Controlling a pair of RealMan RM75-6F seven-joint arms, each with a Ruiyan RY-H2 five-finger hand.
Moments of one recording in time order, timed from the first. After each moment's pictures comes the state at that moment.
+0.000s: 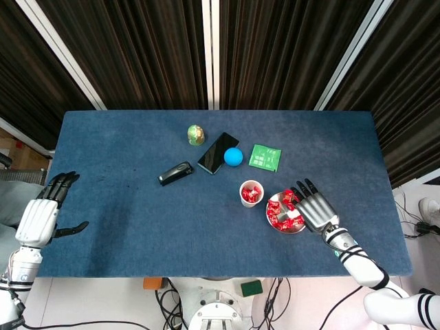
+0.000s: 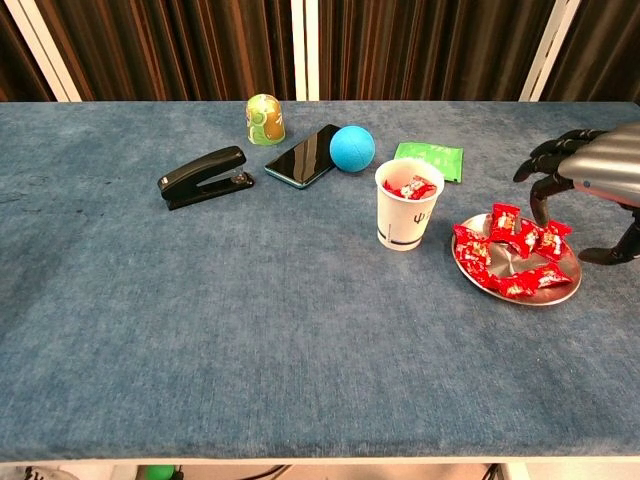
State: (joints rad) left arm -0.18 -1.13 -0.06 -1.65 1.53 1.45 -0.14; right arm 0.62 -1.23 -0.02 -1.75 -1.15 0.96 -0.70
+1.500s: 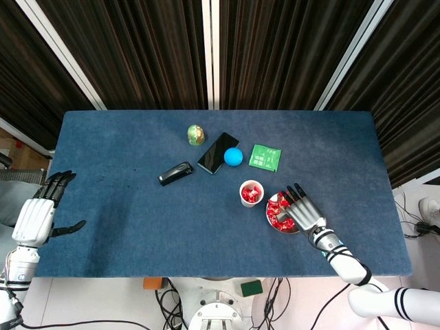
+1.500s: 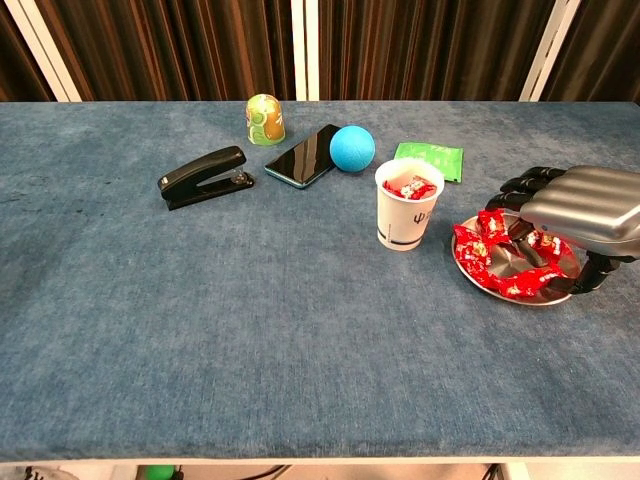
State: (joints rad) left arm -0.18 -1.13 -0.06 -1.64 1.52 1.45 -0.15; right arm 0.64 -1.39 -0.05 -1.60 -1.16 0.96 -0.76
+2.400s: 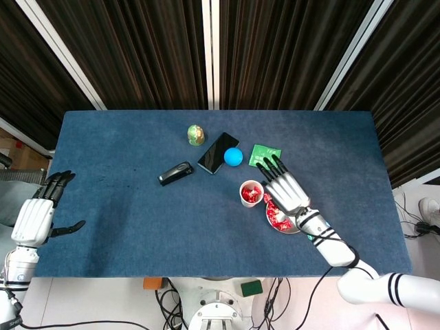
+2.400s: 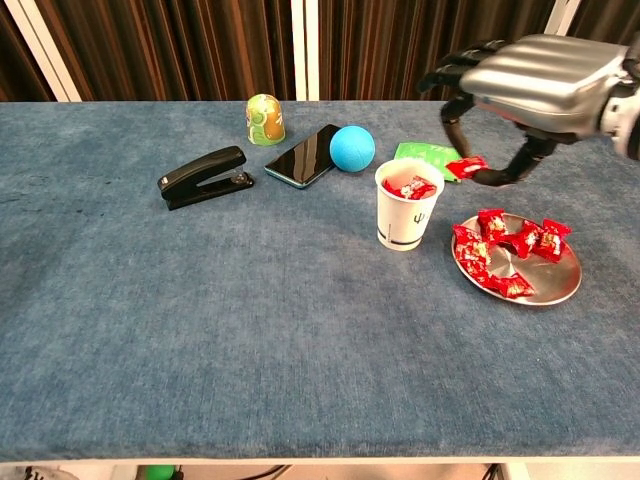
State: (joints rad) left arm -0.17 -1.13 -0.06 -1.64 1.52 1.45 -0.16; right arm 0.73 -1.37 0.12 -1.68 -1.25 1.01 -0.68
